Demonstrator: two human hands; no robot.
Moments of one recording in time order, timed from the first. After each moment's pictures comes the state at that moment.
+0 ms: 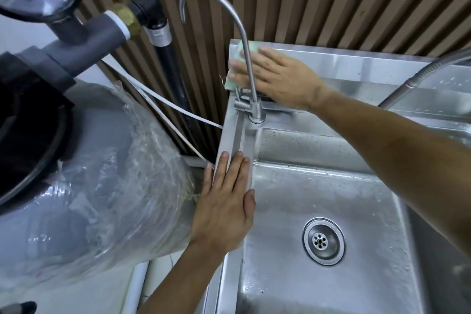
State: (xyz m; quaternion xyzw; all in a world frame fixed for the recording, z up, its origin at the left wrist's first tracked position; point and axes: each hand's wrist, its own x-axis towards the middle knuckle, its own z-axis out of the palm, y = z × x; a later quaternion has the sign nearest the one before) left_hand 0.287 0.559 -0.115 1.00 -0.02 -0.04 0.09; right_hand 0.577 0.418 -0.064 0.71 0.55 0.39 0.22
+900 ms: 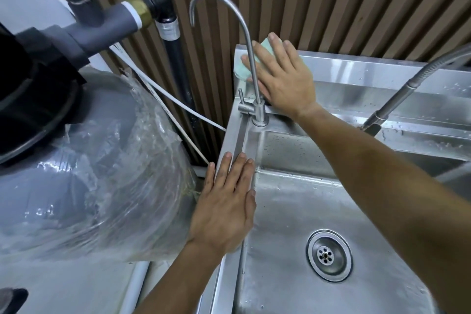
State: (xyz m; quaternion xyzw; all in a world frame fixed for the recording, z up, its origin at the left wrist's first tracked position) left_hand 0.283 0.558 -0.121 1.00 -0.03 0.00 0.08; right_hand 0.571 0.437 -0.087 0.79 0.38 0.47 0.12
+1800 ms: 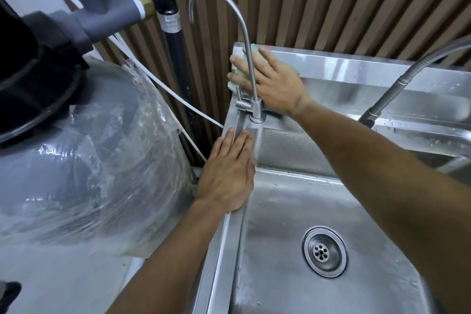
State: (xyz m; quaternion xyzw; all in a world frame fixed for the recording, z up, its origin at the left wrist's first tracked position) left_hand 0.335 0.562 -0.116 1.00 -0.04 0.00 0.09; right_hand 0.567 0.435 -0.084 0.73 0.49 0.41 0.25
